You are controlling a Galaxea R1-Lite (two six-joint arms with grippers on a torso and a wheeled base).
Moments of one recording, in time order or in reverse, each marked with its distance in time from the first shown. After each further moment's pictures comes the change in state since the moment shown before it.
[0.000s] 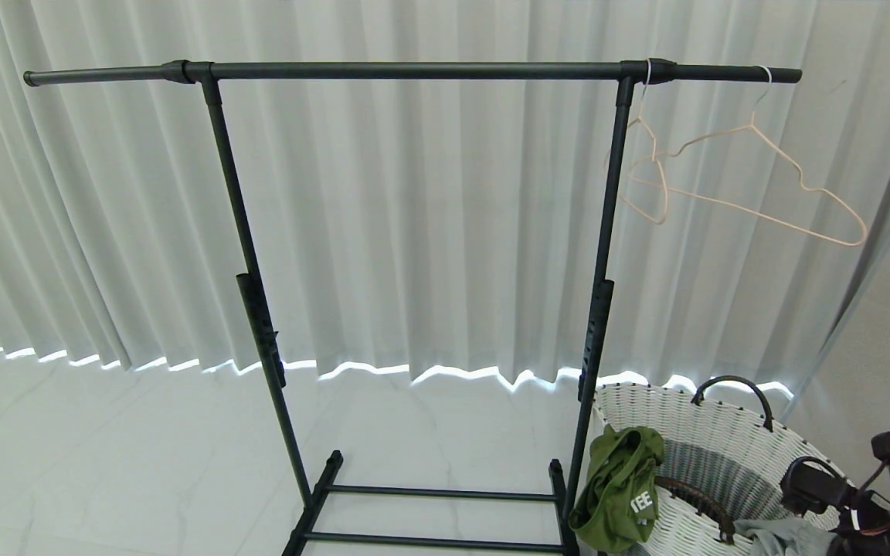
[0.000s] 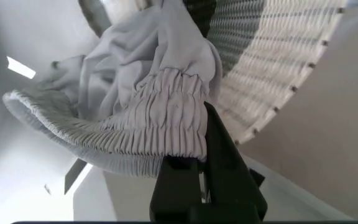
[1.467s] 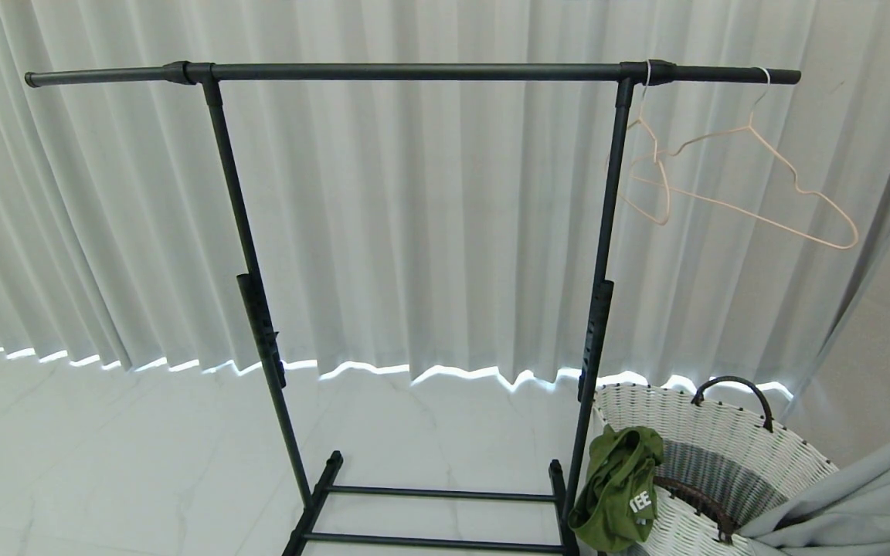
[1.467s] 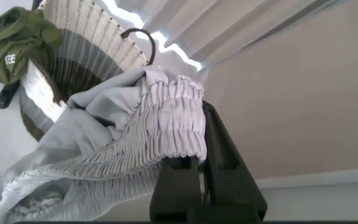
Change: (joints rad) left arm 0.000 0.000 0.000 0.000 0.000 0.009; right arm 0.059 -1.105 -0.721 1.205 -0.014 0.240
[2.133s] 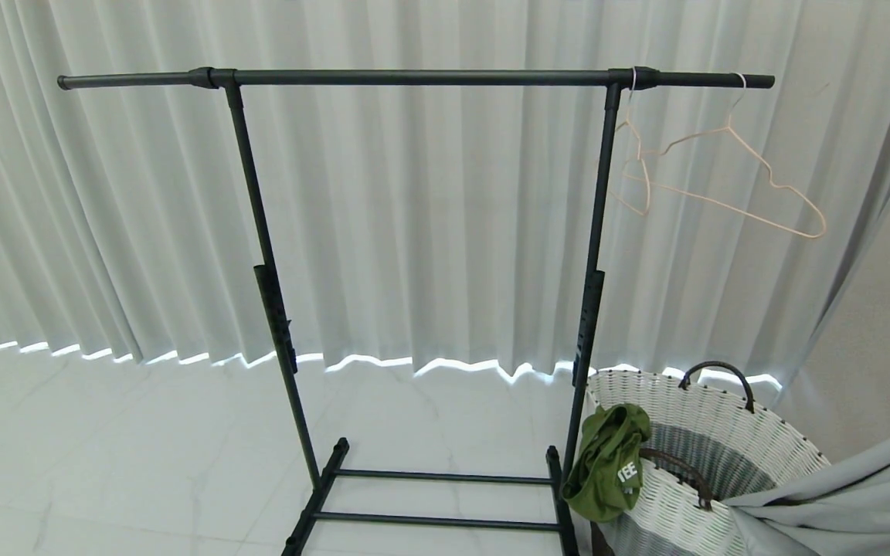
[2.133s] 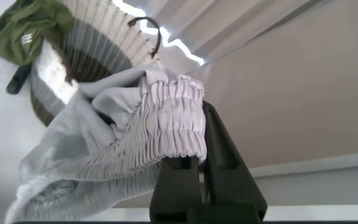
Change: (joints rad) left arm 0.000 0.000 0.000 0.000 -0.001 0.000; right arm 0.005 -0.014 0.021 -0.004 0.007 0.001
